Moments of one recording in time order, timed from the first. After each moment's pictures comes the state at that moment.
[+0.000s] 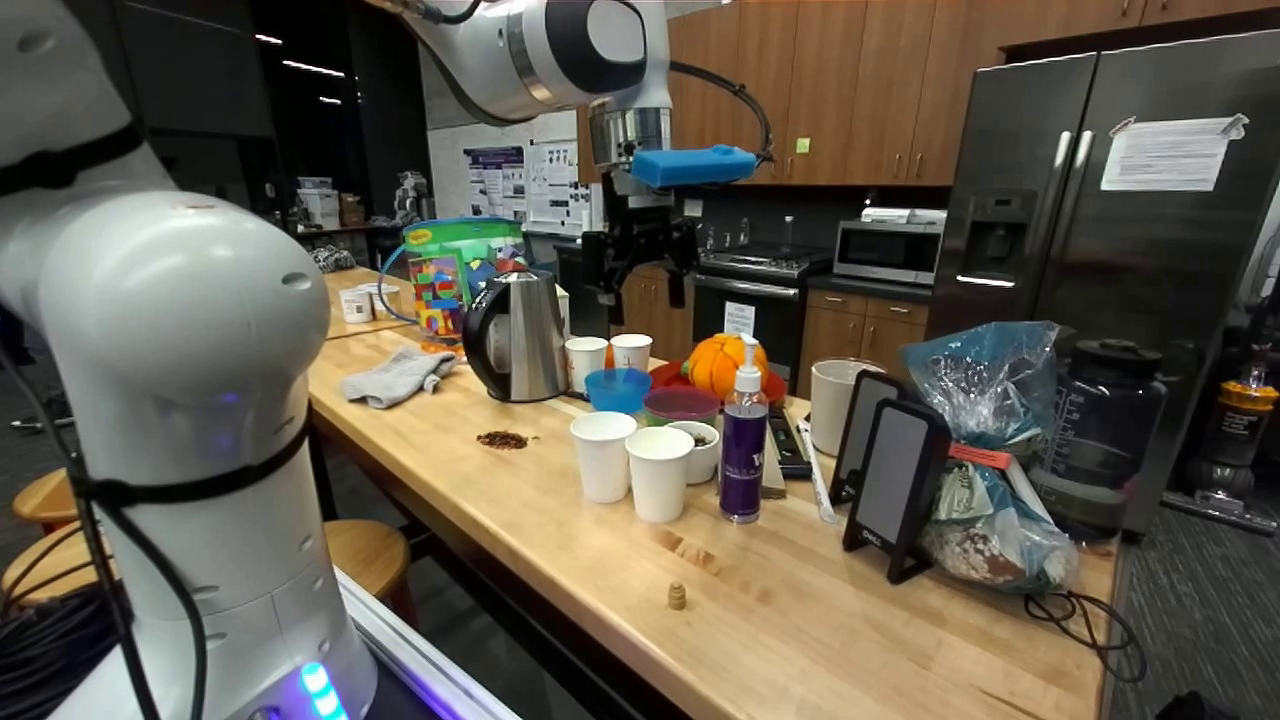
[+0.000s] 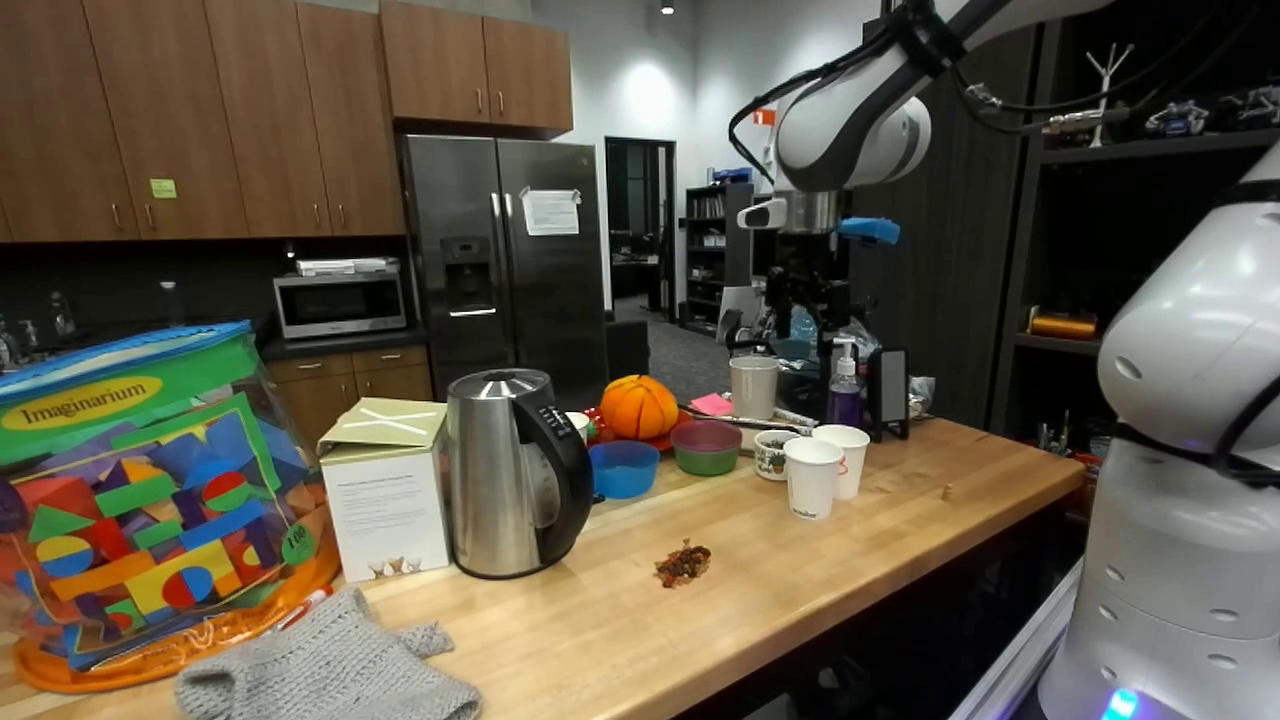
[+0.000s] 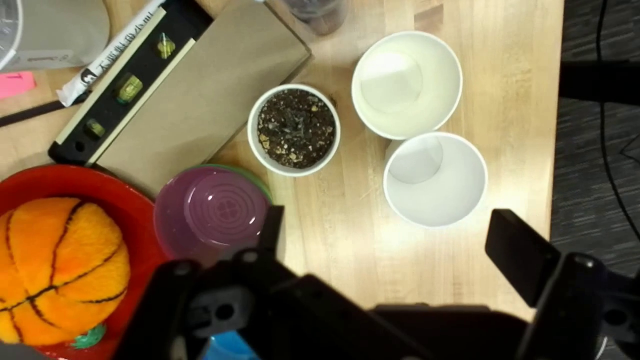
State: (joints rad) arm -0.02 -0.45 -0.15 -2.59 -0.16 2.22 -1.34
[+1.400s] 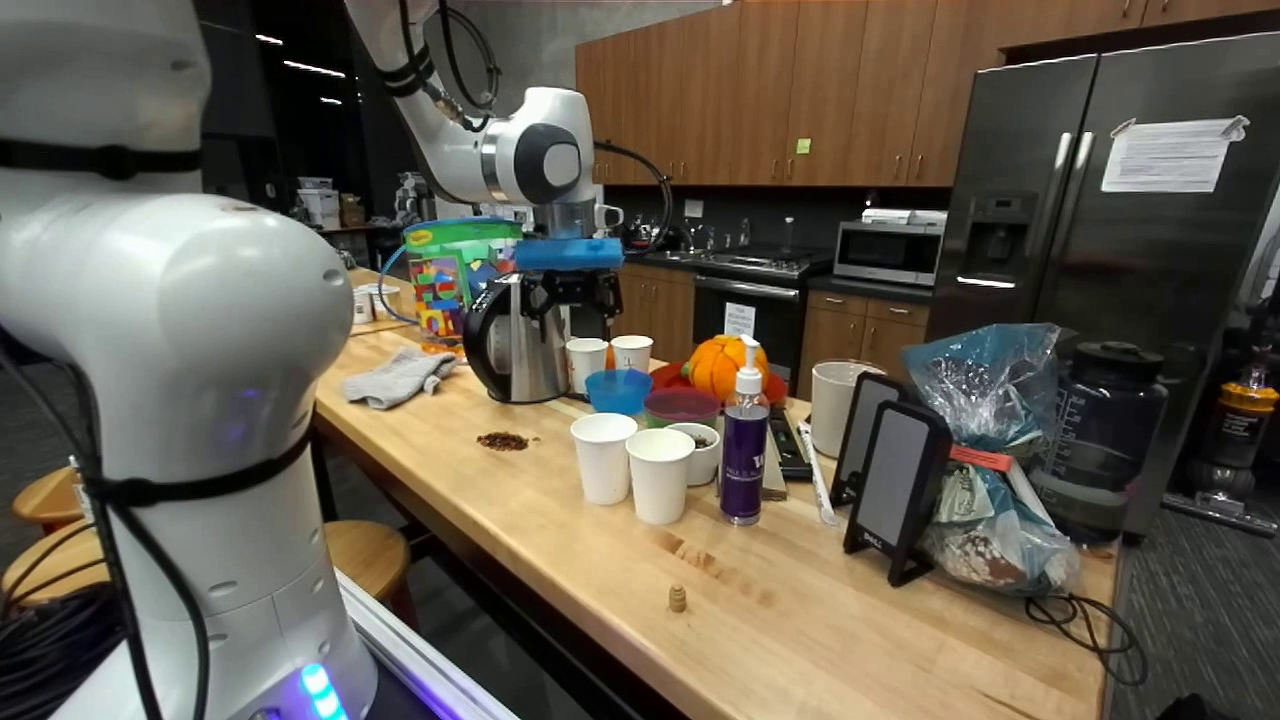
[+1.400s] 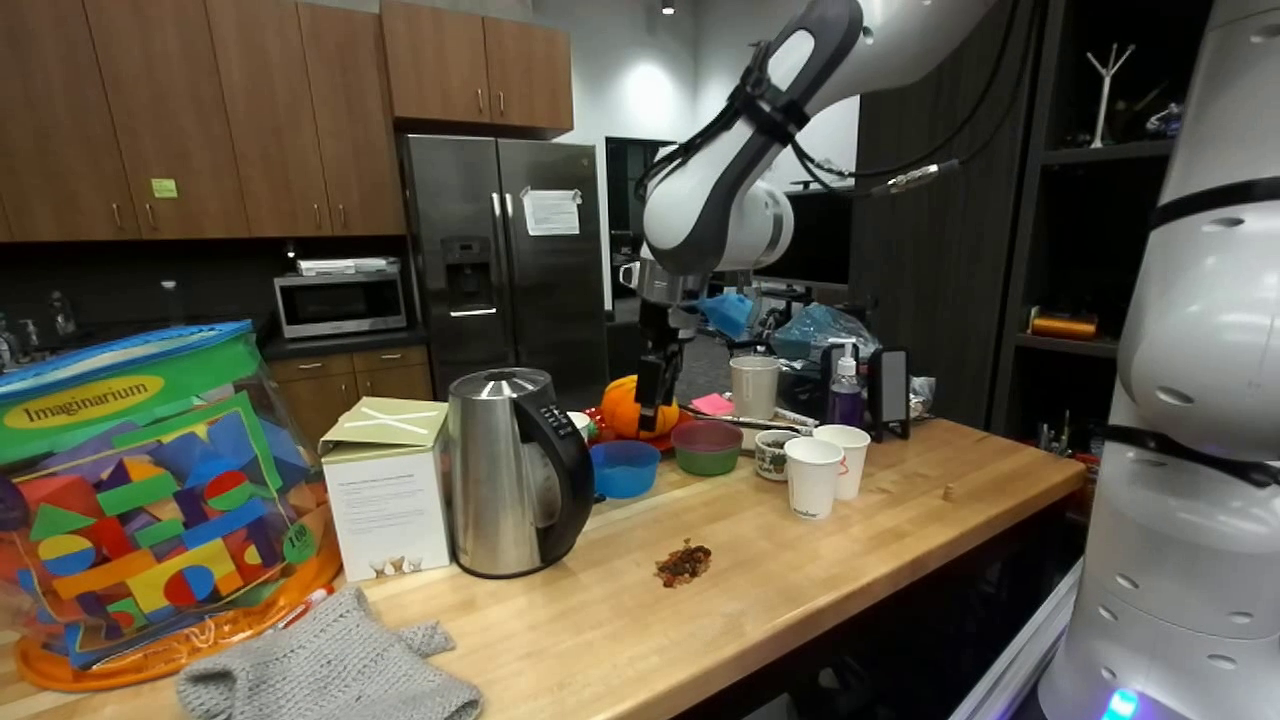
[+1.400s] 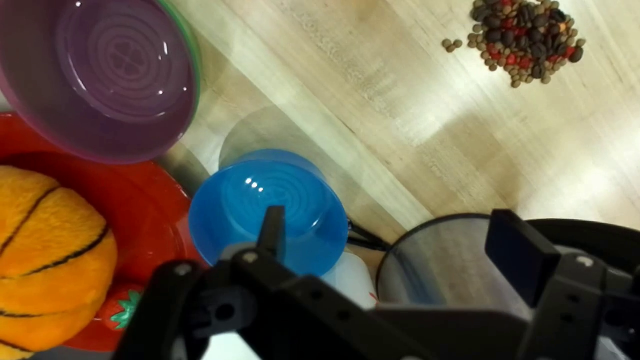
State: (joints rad) arm 0.15 -0.07 0.07 -2.47 0.09 2.57 -0.50
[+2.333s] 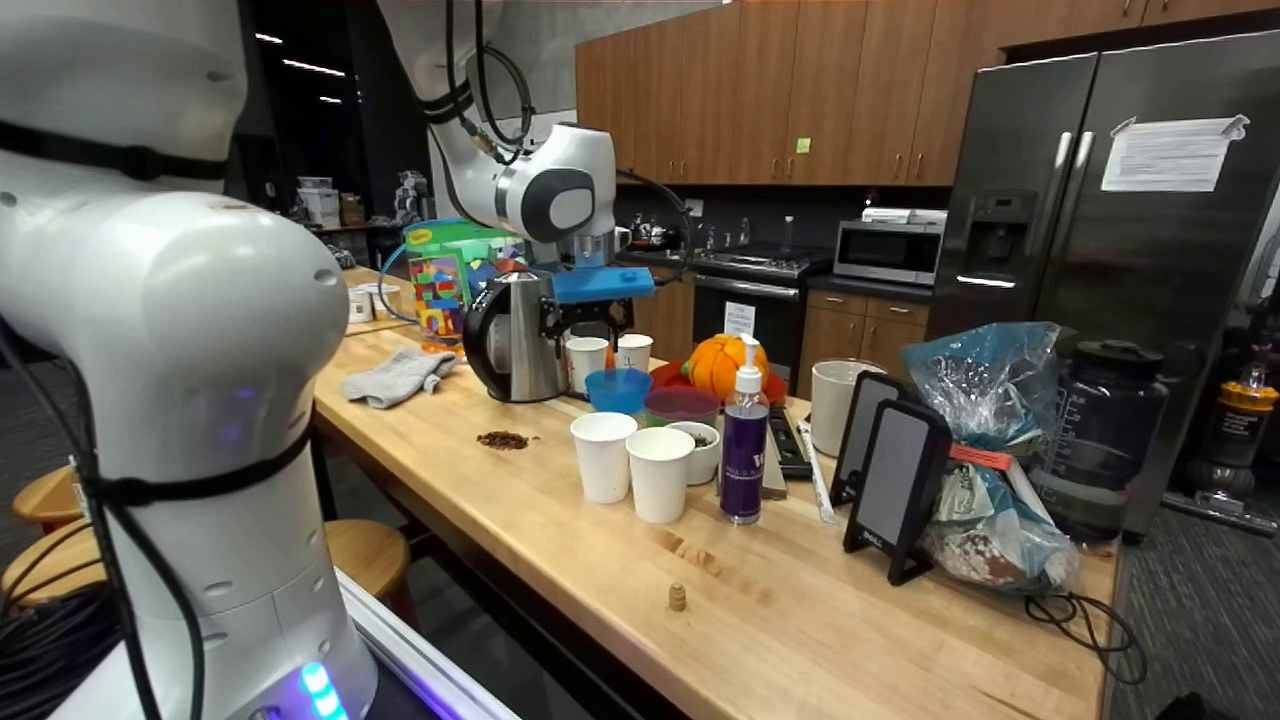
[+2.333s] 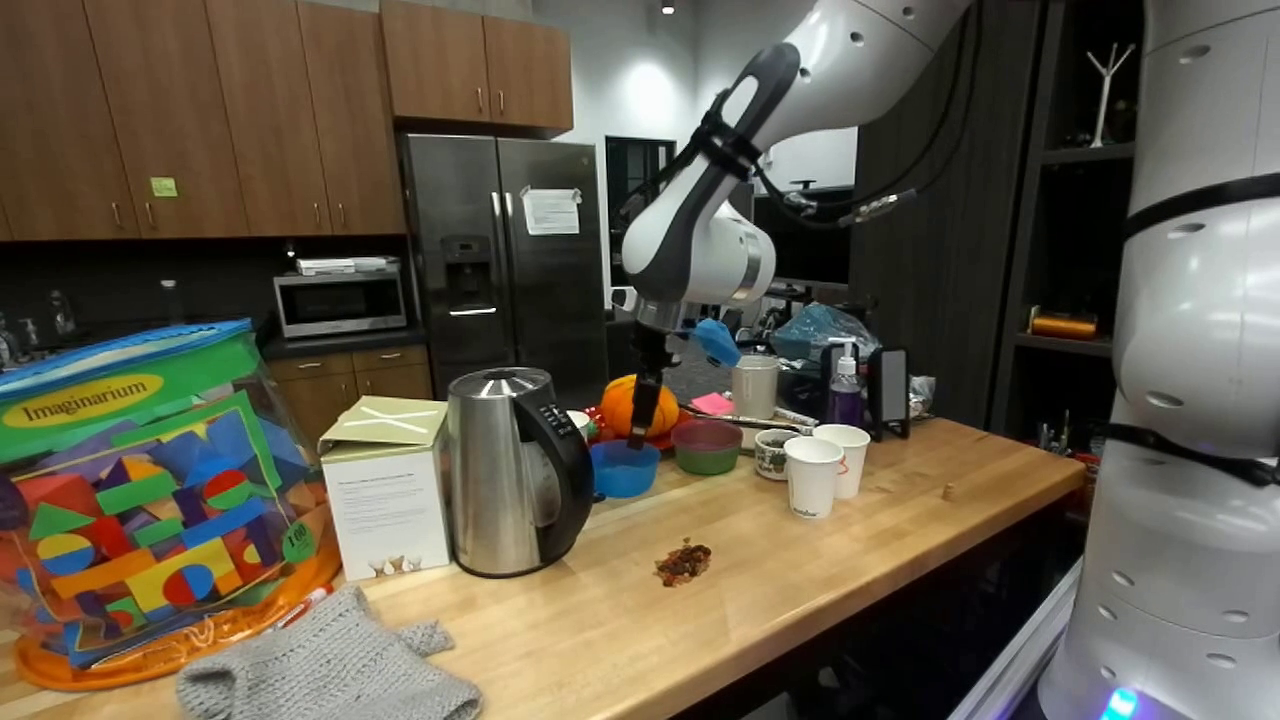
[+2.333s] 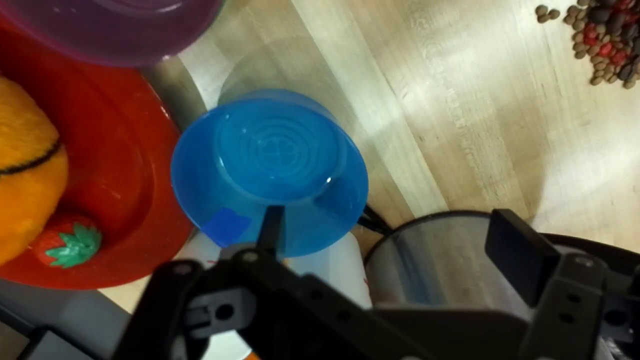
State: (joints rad) arm 0.10 0.08 0.11 -2.42 0.31 2.72 -0.96
